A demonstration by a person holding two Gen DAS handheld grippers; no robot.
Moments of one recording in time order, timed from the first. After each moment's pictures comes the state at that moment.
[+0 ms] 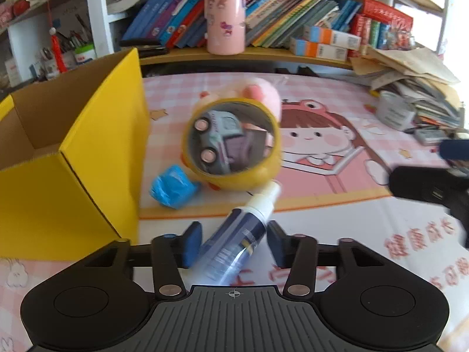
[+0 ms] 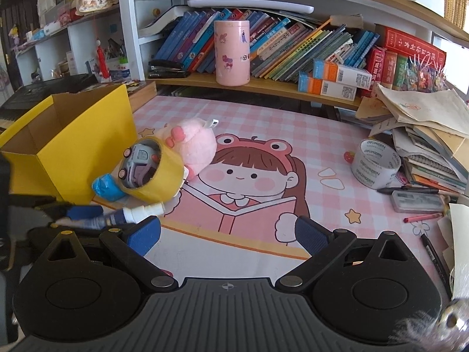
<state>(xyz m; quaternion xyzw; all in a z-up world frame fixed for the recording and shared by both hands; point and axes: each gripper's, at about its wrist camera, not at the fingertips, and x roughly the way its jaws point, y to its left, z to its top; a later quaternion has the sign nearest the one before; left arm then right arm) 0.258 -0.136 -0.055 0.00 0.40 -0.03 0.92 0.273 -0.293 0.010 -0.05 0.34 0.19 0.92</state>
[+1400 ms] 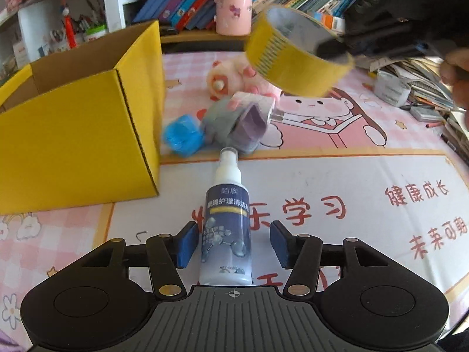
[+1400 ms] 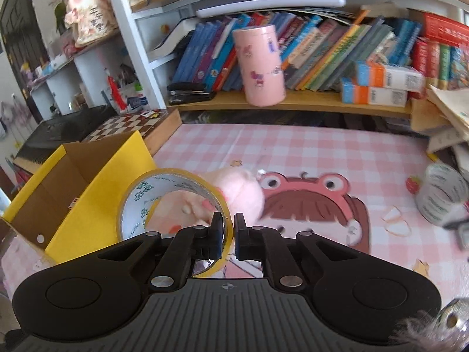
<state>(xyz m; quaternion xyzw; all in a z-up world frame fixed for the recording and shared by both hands) 0.216 -0.120 -0.068 0.01 0.42 -0.02 0.91 0.355 -0.258 0.024 0.04 0.36 0.25 0.90</state>
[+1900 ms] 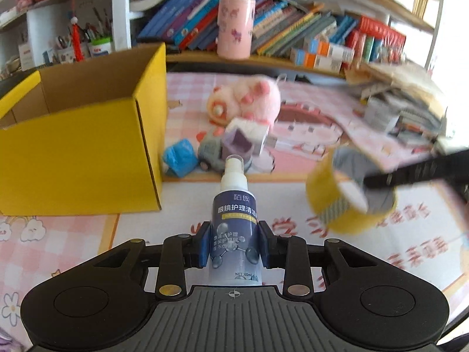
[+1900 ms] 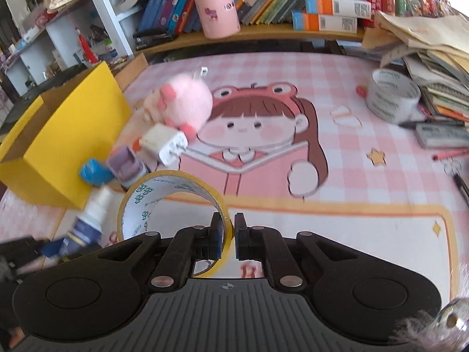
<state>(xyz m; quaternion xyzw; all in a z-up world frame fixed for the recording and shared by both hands) 0.198 -0.115 -0.044 -0.04 0.38 -0.03 0.92 0.295 -0.310 -0.021 0.03 0.45 0.20 0.87</state>
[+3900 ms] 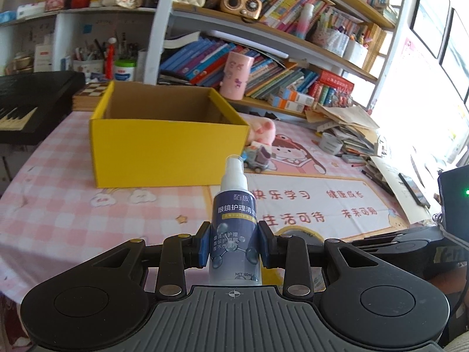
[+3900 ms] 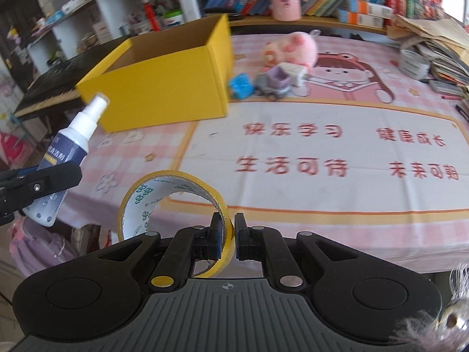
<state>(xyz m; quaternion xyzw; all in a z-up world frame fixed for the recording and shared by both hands) 0.038 0.063 0.014 -0.09 0.31 -0.13 0.94 0.080 -0.147 -0.003 0.02 0.44 0.19 0.88</state>
